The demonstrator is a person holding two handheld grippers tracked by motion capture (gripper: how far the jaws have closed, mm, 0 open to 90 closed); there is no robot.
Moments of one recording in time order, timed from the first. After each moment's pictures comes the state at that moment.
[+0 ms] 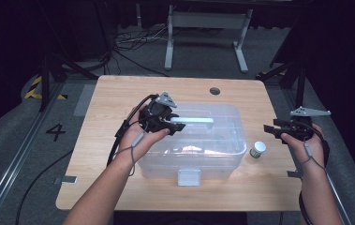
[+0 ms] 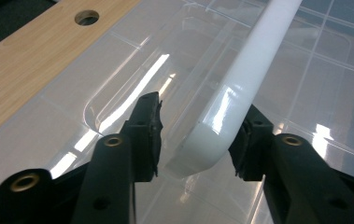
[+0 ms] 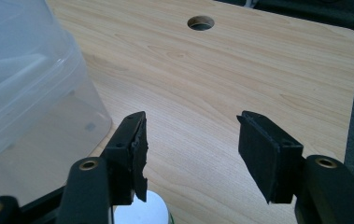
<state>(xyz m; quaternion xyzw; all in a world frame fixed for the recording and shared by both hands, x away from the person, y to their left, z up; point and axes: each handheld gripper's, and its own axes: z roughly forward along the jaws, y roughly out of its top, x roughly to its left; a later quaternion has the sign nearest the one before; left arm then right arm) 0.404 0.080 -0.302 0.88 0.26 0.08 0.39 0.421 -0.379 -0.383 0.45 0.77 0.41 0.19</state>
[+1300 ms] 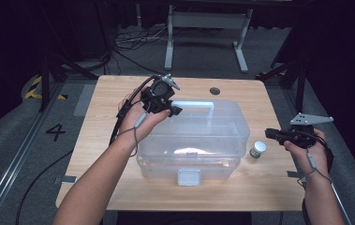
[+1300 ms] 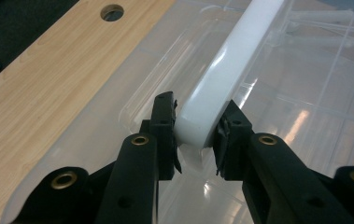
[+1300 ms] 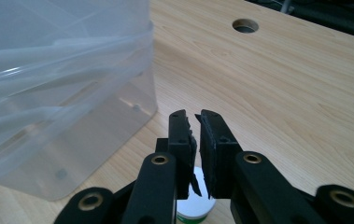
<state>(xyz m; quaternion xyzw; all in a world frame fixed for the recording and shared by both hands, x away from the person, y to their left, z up) 0.438 0.075 -0.261 0.90 0.26 0.10 0.32 0.389 -0.366 -0.369 0.38 0.81 0.41 0.17</state>
